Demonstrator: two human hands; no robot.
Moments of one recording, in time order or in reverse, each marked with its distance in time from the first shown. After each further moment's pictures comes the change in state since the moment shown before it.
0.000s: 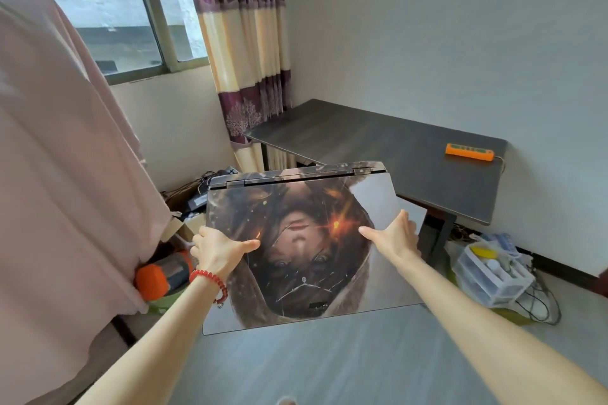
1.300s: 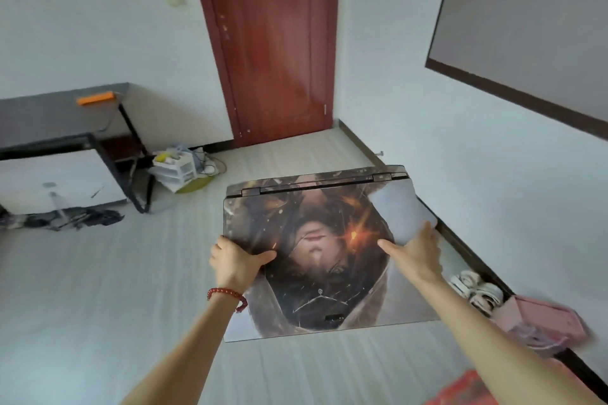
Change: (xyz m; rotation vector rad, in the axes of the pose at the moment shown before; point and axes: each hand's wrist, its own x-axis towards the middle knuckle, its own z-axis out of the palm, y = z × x) left_hand -1.016 -0.192 0.023 0.120 -0.793 0.746; right_hand -0.921 0.639 -0.475 0.154 0.787 0.726
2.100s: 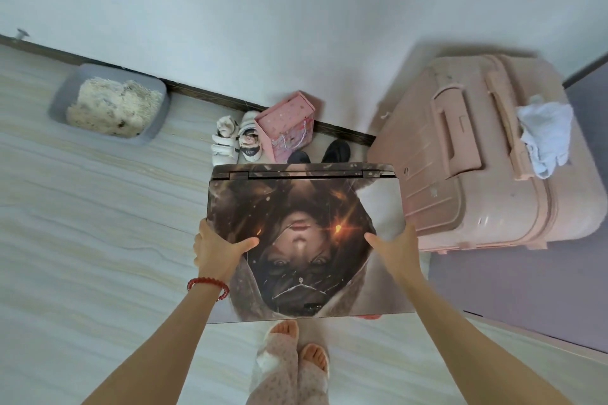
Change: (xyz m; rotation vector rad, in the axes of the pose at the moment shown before) left_hand -0.218 0.055 0.576 0.444 -0.821 0.315; right_hand 0.036 0.573 -0.125 0.350 0.394 0.982
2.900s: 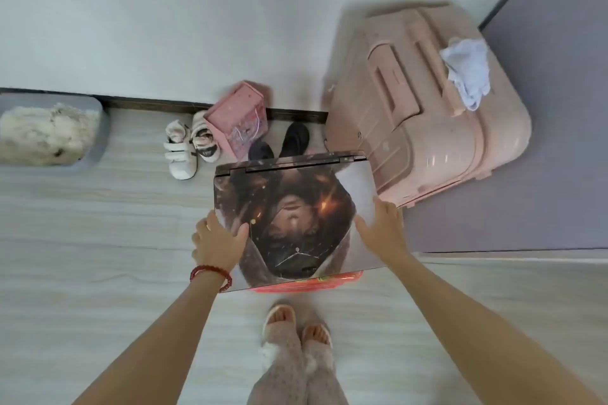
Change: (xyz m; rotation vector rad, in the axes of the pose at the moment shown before) left_hand -0.042 0.014 0.011 0.320 -0.080 0.270; right_hand -0.035 0.031 -0.035 -0.395 0.063 -0.237
